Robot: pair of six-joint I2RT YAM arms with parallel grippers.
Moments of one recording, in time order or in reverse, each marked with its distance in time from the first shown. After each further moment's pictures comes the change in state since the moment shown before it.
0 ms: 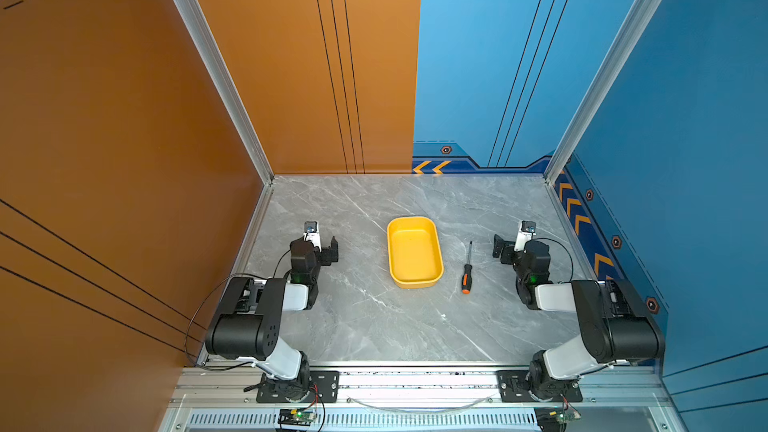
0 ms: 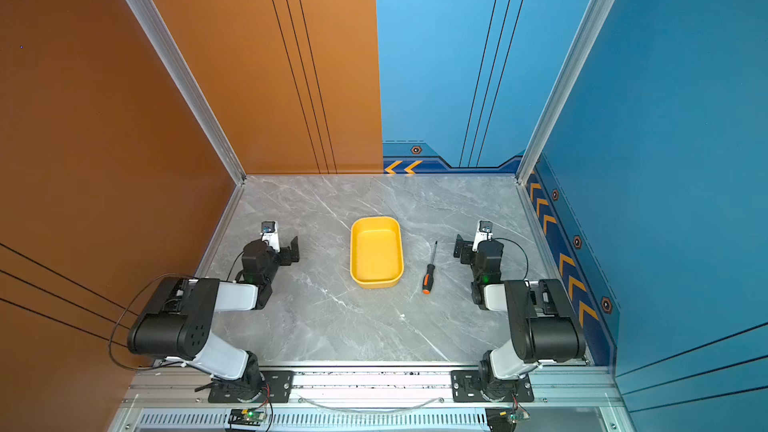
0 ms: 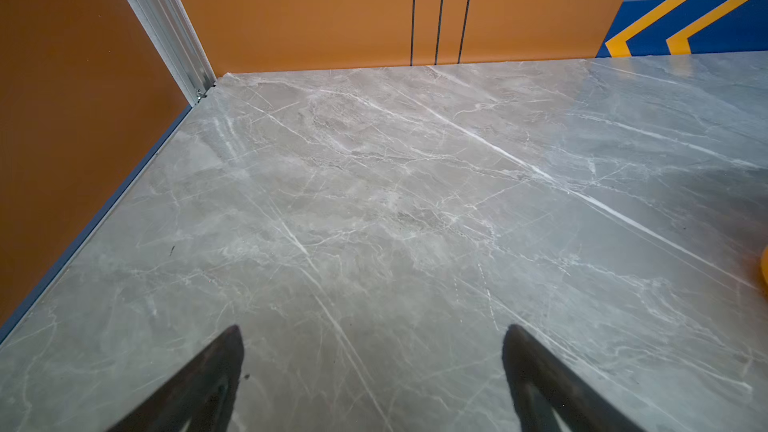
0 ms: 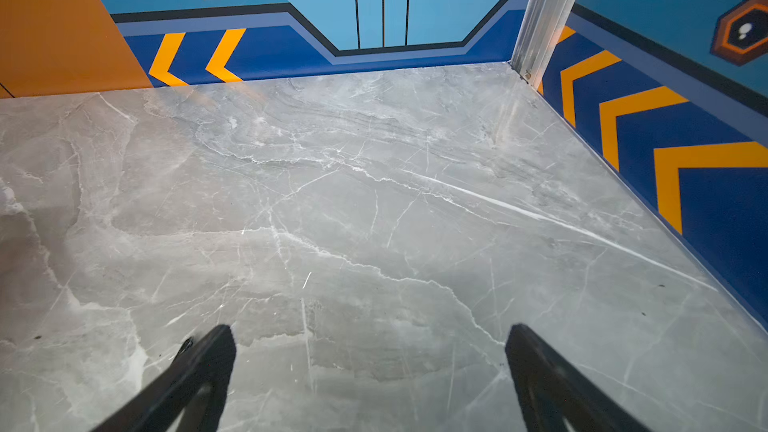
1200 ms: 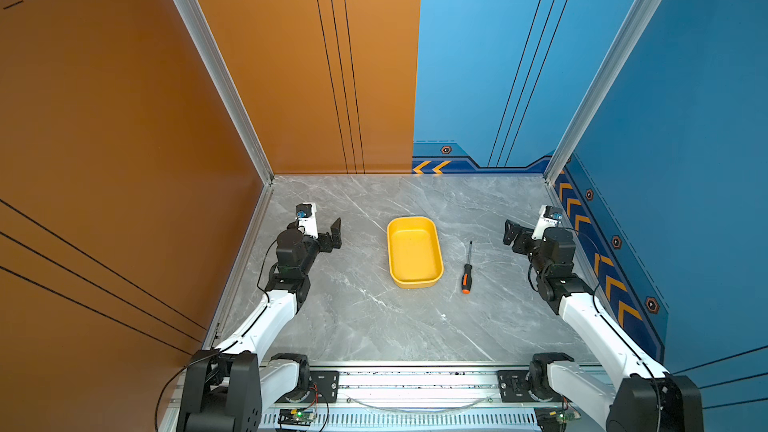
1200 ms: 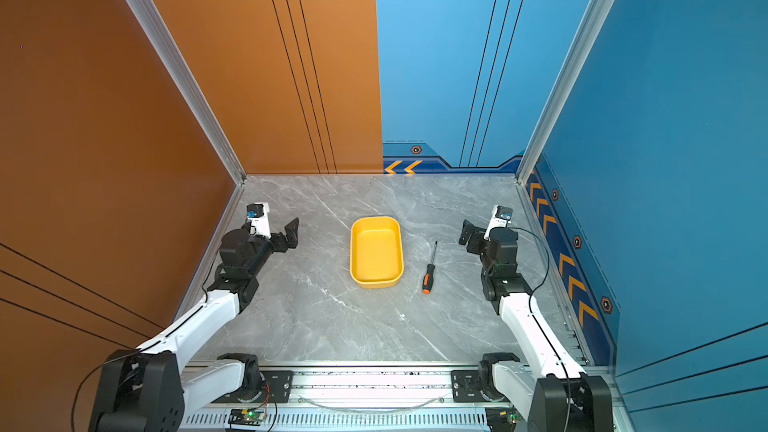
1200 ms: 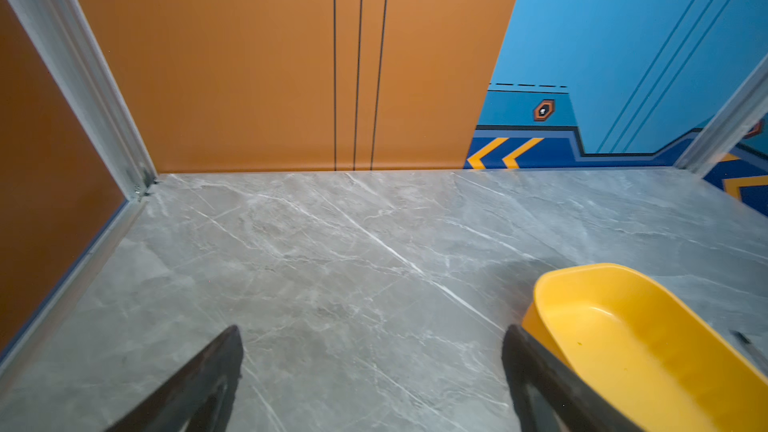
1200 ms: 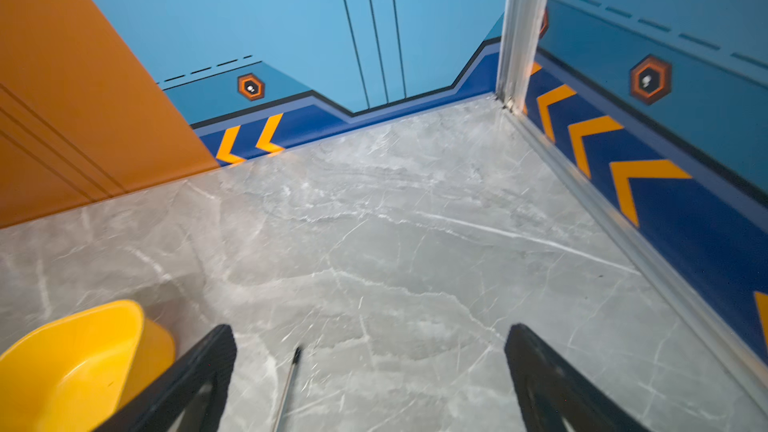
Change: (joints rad) left arm -0.040 -0.442 0.124 -0.434 0.215 -0.142; right arm 0.035 -0.545 0.206 -0.787 -0.048 0.229
